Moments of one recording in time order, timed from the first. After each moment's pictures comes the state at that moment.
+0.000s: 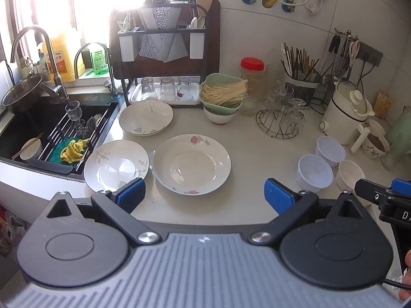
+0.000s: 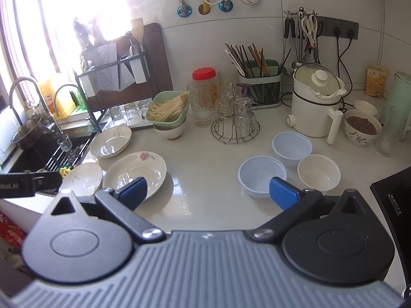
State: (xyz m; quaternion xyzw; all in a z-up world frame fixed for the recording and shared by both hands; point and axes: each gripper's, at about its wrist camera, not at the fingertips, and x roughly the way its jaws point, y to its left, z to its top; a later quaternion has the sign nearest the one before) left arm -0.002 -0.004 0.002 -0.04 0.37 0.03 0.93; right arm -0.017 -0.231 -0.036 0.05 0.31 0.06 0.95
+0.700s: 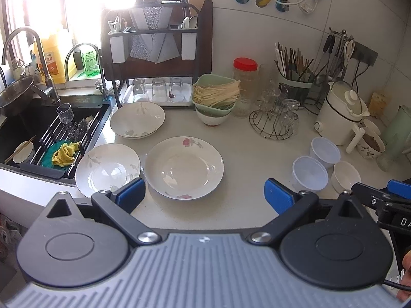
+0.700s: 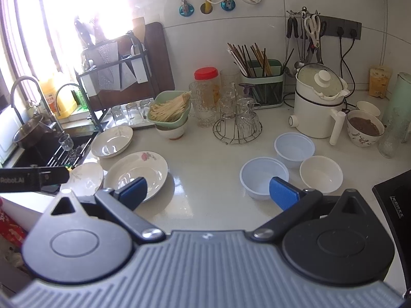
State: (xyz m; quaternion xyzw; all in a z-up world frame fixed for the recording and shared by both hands) left arm 0.013 -0.005 0.002 -0.04 0.37 0.02 0.93; right arm -0.014 -0.232 -0.037 0.05 0.31 0.06 0.95
